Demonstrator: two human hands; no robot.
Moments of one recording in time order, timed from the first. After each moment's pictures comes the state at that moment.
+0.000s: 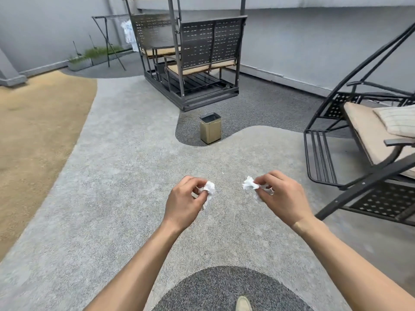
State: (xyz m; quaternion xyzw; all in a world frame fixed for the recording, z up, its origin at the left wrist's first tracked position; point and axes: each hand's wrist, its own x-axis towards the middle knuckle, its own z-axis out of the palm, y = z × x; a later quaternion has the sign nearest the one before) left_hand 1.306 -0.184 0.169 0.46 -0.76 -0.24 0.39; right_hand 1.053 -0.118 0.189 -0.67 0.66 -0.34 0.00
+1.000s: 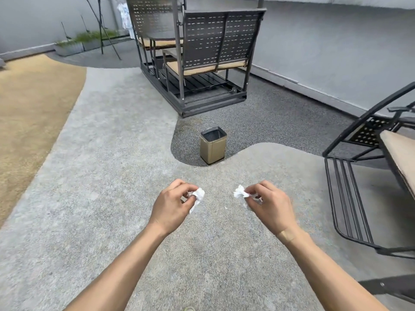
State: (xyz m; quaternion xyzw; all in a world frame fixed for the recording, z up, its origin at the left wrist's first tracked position) left_hand 1.255 -0.661 0.153 0.47 -0.76 -0.26 0.35; right_hand 0.999 -0.596 0.169 -0.66 0.68 -0.32 0.04
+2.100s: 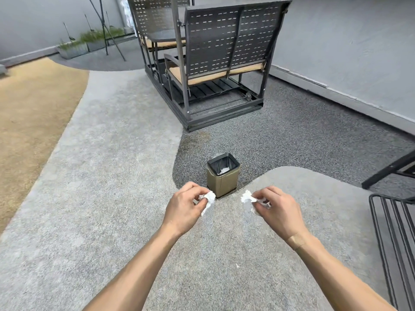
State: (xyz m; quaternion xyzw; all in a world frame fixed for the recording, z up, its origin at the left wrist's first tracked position) left_hand 1.118 -1.116 0.141 0.51 -0.75 -0.28 0.31; right_hand 0.869 -1.057 0.150 -0.65 0.69 -0.29 0.10
